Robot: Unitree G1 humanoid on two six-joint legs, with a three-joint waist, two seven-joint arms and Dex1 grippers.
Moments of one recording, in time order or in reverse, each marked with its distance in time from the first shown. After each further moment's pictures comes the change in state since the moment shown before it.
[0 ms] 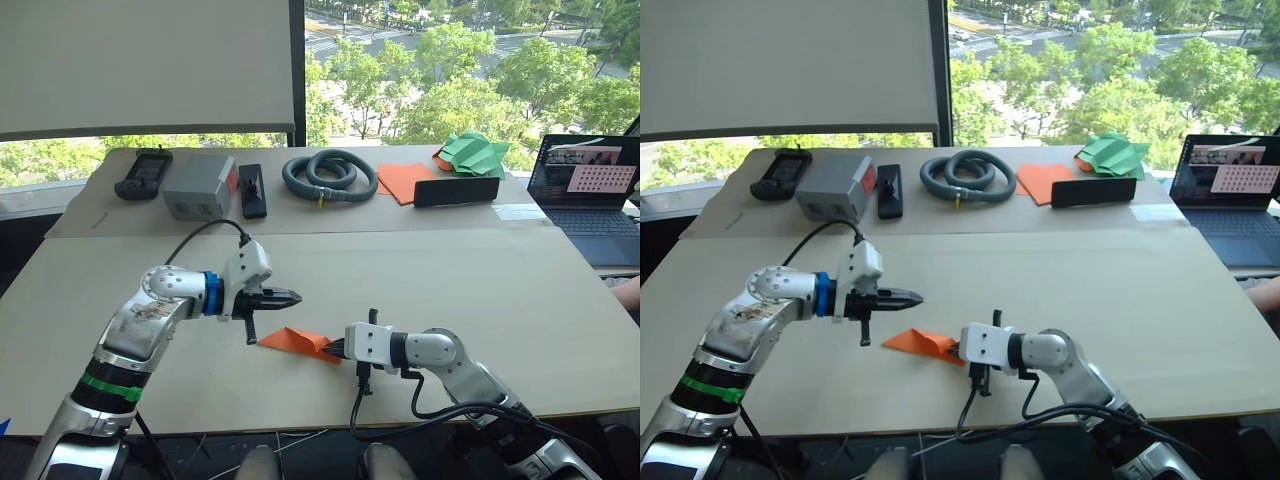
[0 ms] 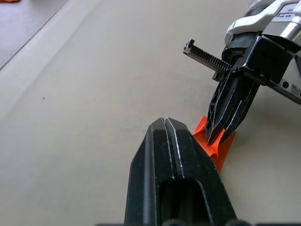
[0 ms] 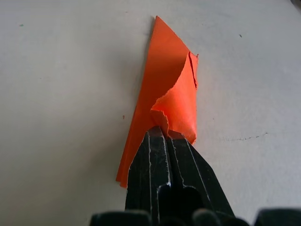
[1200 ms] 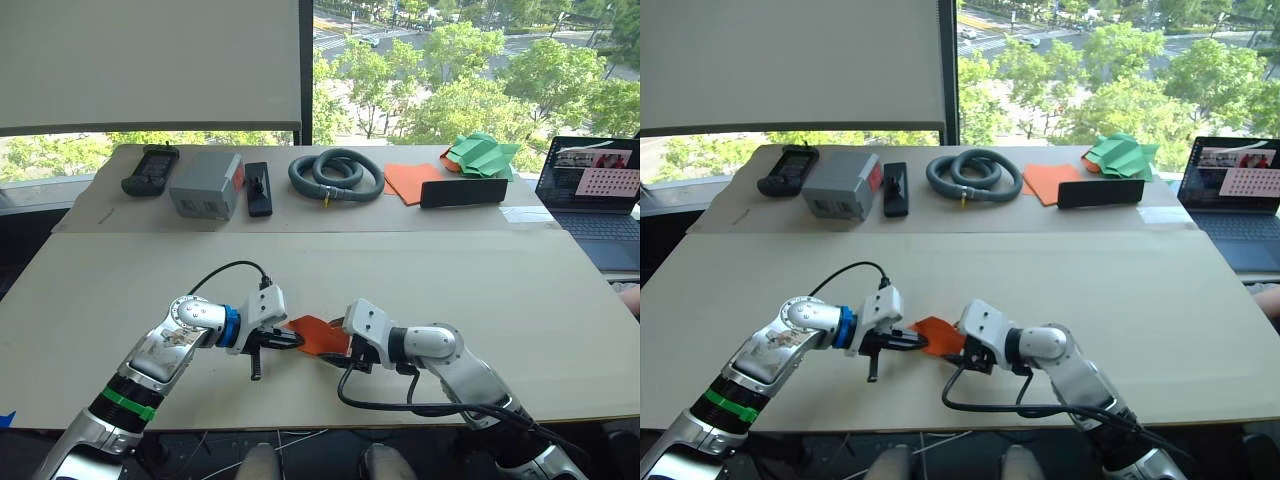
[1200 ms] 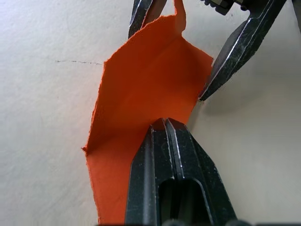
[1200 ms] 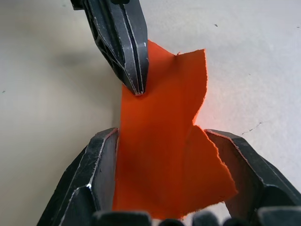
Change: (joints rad) left arm 0.067 0.029 -0.123 0.072 0.091 -0.071 -0.028; right arm 0.012 0.067 -0.065 -0.151 0.125 0.395 -0.056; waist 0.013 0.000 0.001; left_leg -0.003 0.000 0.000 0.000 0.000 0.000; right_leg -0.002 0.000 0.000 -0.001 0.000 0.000
